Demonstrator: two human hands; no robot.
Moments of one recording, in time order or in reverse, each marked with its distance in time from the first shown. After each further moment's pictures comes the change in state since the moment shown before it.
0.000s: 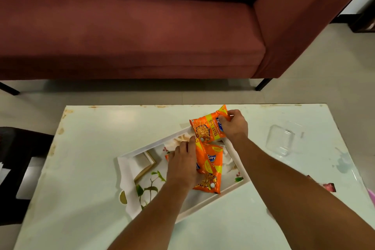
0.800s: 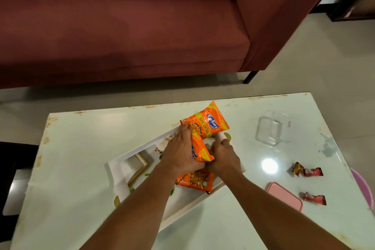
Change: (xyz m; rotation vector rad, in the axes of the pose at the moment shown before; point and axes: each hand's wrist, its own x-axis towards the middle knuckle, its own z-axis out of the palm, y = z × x) left_hand 0.030 0.005 -0.022 -0.203 -0.179 0.102; right_hand -0.088 0.055 0.006 -0.597 -0.231 -0.117
